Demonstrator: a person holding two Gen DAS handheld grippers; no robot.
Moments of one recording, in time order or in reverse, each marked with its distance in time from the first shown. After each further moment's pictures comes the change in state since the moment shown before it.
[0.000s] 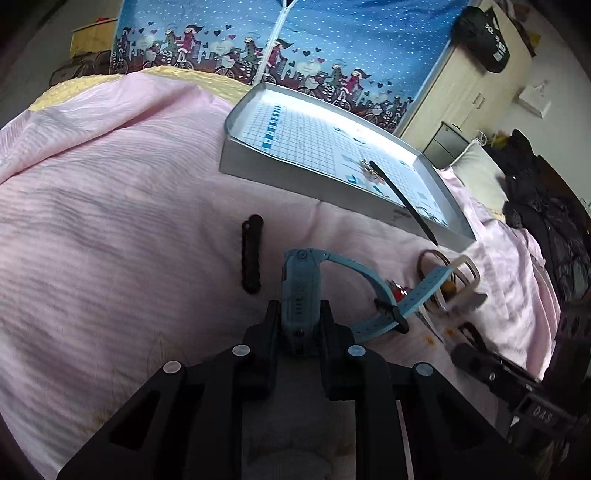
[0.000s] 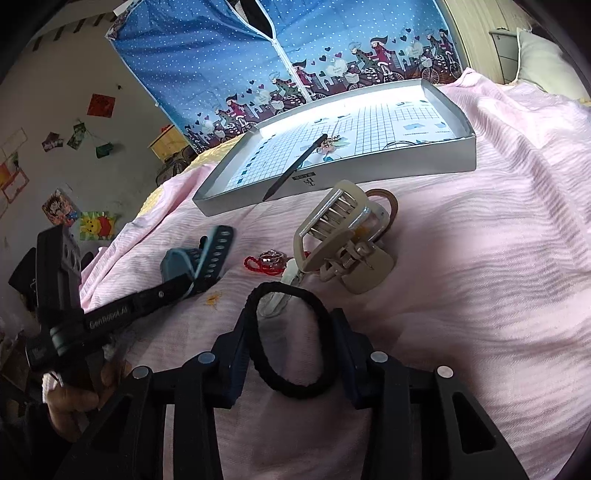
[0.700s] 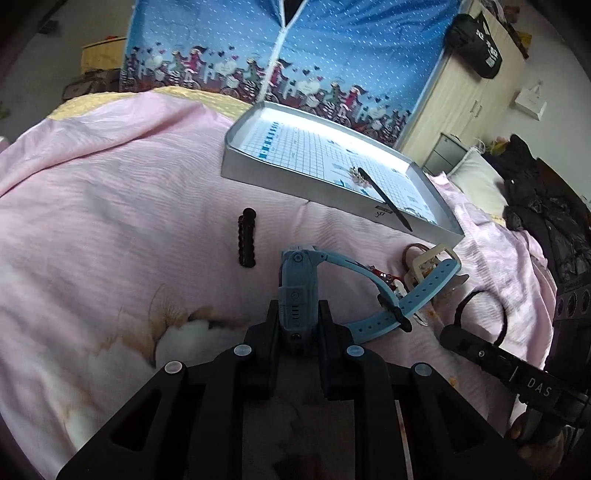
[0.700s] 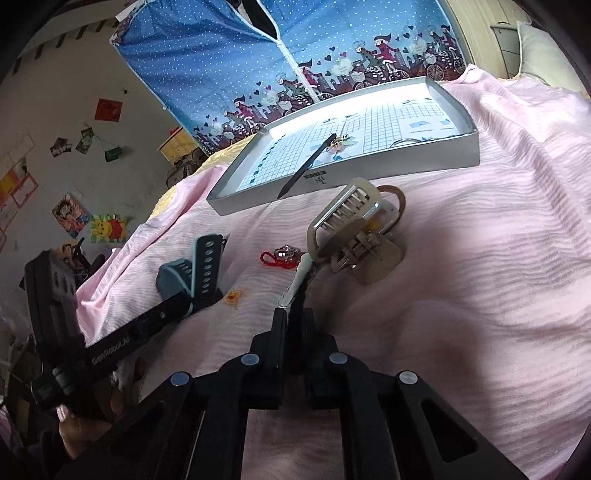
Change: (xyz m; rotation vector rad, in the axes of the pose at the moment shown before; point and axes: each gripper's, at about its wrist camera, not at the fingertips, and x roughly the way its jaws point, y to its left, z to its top) left arm -0.024 -0.021 -0.026 -0.007 -0.089 0.044; right arm -0.008 0.001 -0.001 0.013 -0.003 0.046
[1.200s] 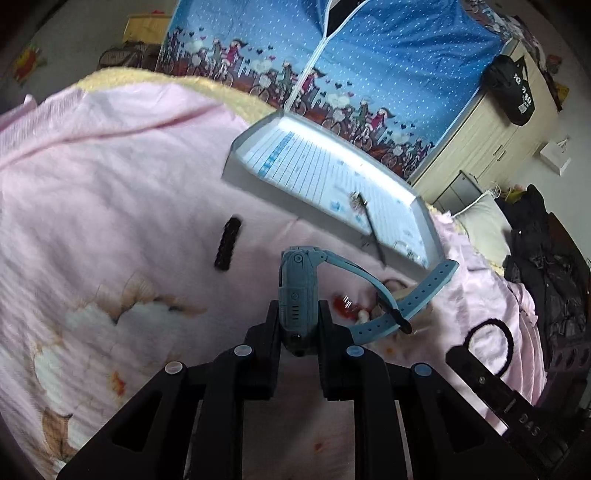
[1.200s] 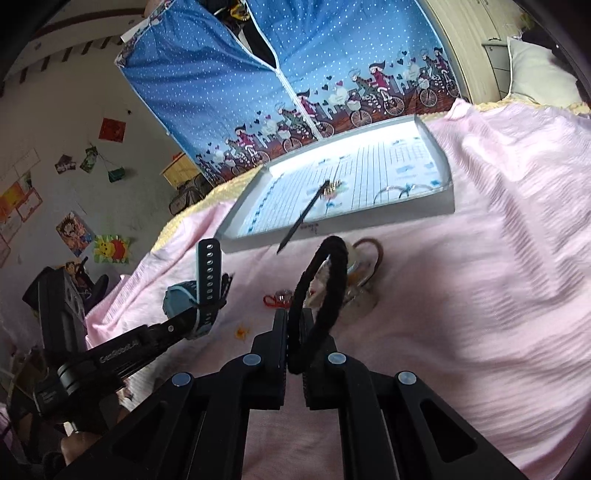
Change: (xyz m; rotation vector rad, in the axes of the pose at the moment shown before) left arm -0.016 -0.023 0.022 -0.189 -0.034 0.011; right arm -0.040 -0.001 0.020 0.002 -0.096 0.003
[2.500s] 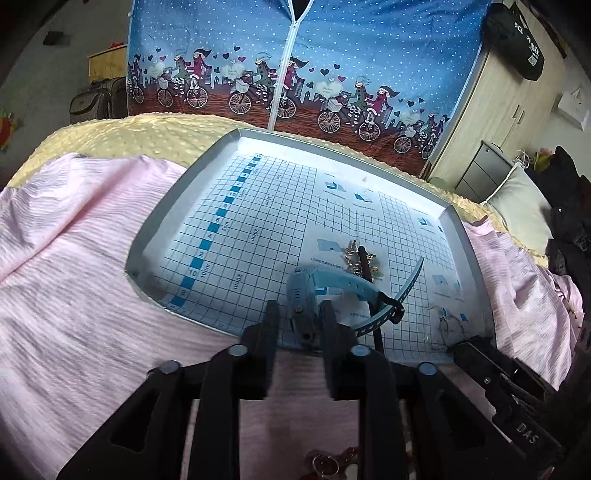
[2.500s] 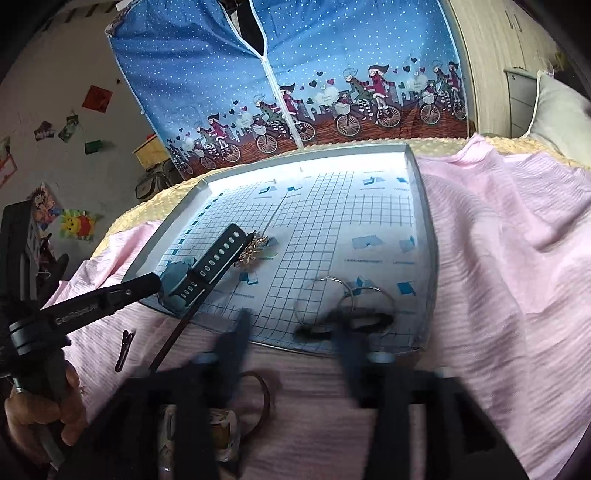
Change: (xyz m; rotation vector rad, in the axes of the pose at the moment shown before) left arm 0.121 -0.047 0.088 0.170 0.050 0.137; right arm 0.083 -0.068 0.096 -0.137 0.048 -0.126
